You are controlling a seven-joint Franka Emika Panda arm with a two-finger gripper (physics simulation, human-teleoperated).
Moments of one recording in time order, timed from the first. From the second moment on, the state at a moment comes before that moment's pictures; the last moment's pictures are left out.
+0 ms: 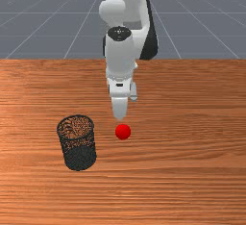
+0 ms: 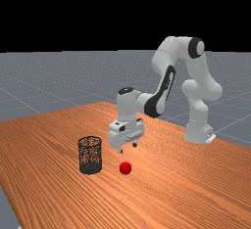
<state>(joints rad) -0.01 0.43 0.00 -2.03 0.00 2.42 -0.82</state>
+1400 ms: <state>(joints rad) -0.04 0.56 -0.01 -2.03 0.00 2.52 -0.85</state>
